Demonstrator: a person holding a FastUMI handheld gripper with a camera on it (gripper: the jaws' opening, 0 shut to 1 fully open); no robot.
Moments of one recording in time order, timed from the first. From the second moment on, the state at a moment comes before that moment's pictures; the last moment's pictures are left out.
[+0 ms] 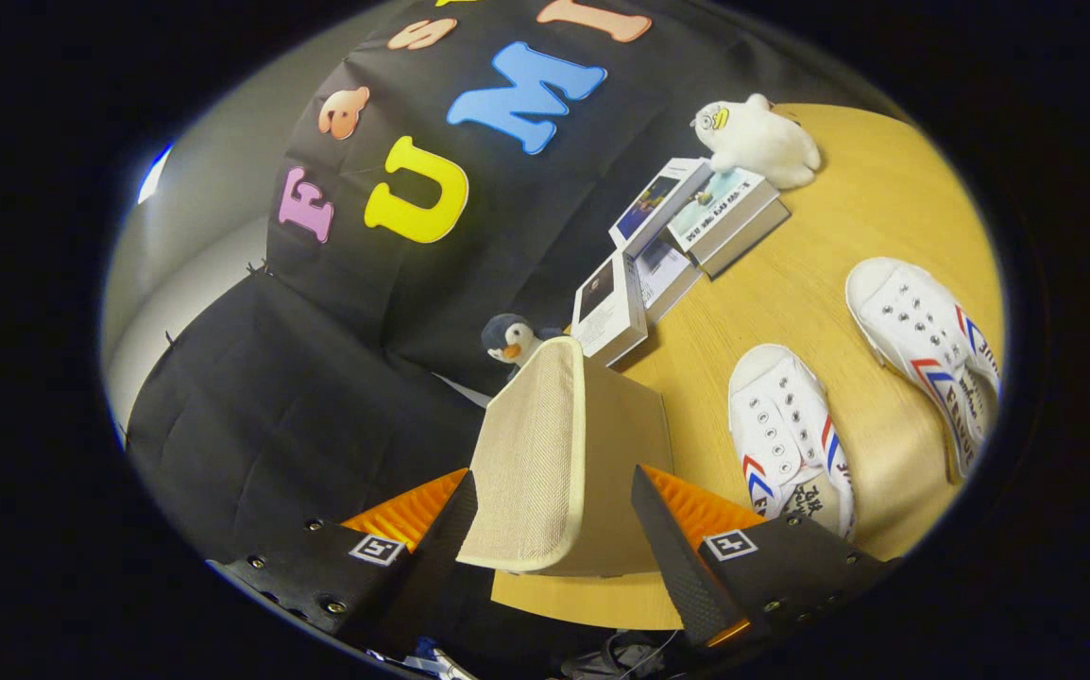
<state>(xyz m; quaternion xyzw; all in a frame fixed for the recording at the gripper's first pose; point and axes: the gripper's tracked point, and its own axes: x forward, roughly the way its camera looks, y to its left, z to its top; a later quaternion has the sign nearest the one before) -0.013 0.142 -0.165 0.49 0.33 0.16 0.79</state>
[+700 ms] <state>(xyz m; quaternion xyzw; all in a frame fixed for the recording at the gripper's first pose) -0.020 0.182 -0.180 0.57 0.38 0.20 0.70</state>
